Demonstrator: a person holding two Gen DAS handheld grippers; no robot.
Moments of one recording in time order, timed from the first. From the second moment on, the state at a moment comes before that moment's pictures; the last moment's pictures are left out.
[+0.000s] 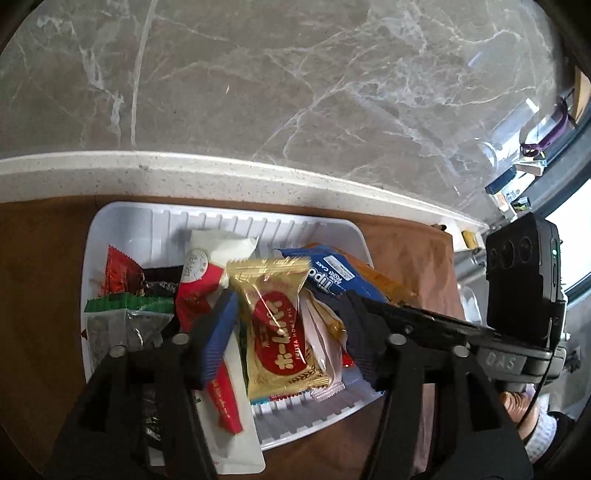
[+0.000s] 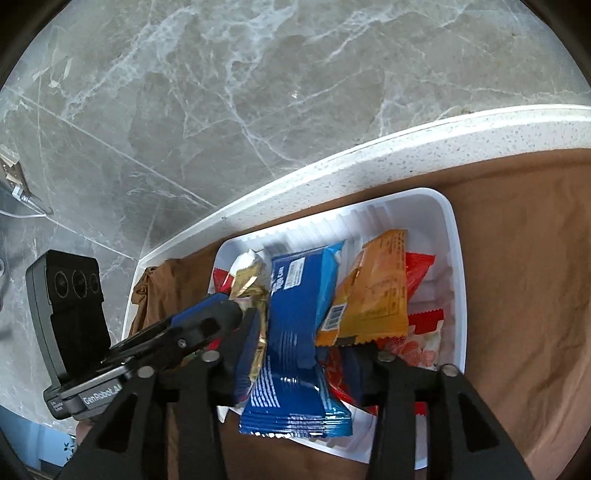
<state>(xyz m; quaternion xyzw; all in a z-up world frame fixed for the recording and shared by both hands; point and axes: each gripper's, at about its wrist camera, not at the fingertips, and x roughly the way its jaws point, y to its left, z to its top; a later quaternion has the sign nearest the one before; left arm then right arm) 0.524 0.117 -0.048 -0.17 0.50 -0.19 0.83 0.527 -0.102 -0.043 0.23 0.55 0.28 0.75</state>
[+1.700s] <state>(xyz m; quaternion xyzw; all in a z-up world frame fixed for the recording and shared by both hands) 0.278 0.057 0.117 0.02 0.34 -0.10 0.93 0.309 -0.213 0.099 0.08 0.36 0.20 0.91</state>
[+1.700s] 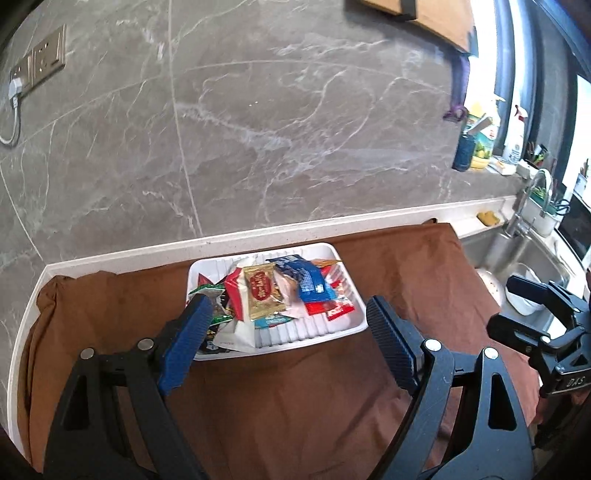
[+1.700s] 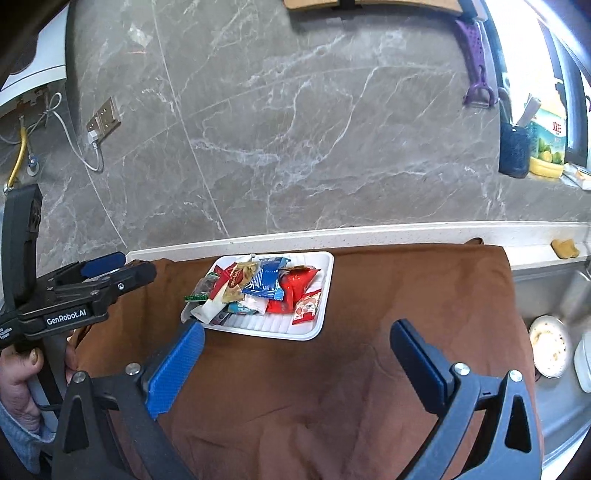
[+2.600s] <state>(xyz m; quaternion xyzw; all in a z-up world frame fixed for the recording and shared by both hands) 0.232 0.053 0.138 0.03 0.32 -0.10 0.94 0.264 -0.221 0.111 0.09 0.34 0.21 0.91</state>
